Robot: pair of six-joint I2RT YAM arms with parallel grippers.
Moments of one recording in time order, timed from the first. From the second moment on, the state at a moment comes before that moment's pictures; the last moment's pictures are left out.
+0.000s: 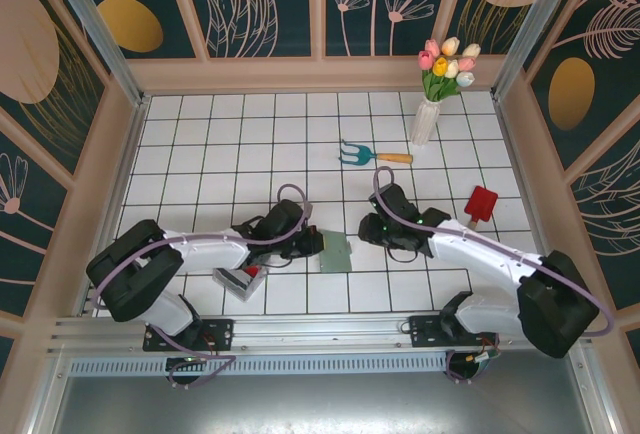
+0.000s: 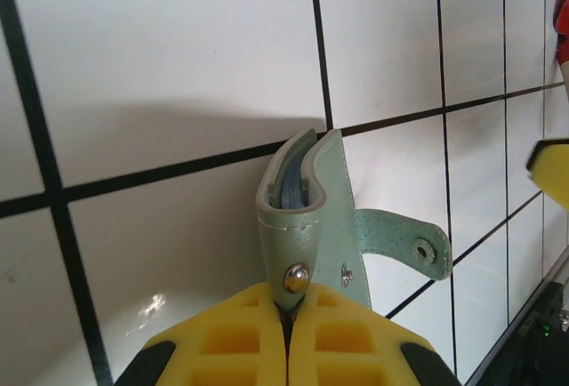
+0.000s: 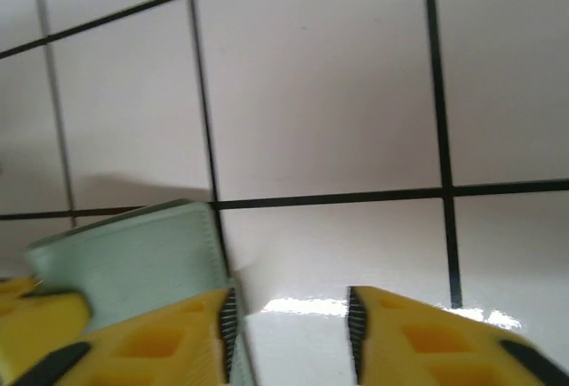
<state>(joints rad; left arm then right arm) -0.87 1.55 0.62 0.14 0.23 -0.95 0.73 1.20 0.66 -0.48 0.00 0.84</state>
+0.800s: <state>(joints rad) -0.87 1.56 0.63 0.13 0.23 -0.93 0.87 1.46 0.76 -0.41 0.01 0.80</state>
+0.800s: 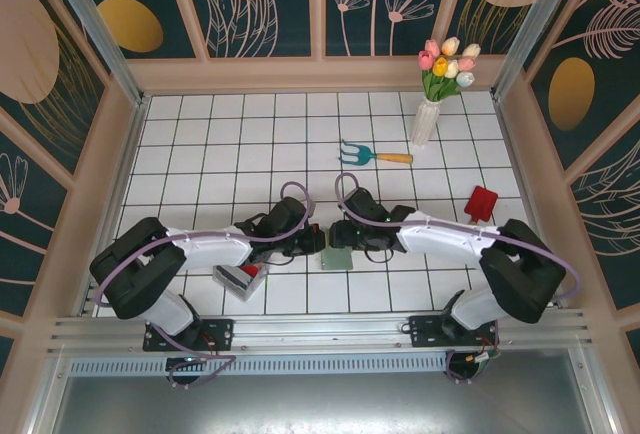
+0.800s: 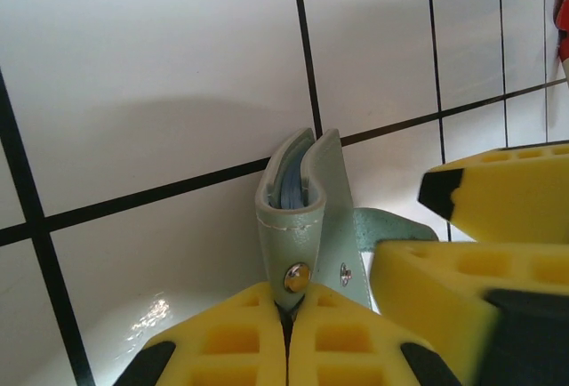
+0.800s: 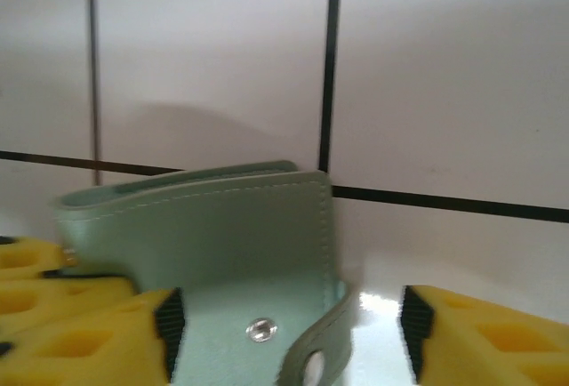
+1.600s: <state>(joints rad) -0.87 1.26 0.73 -0.15 0.00 -0.88 0.83 1.26 0.88 -0.48 0.02 0.69</state>
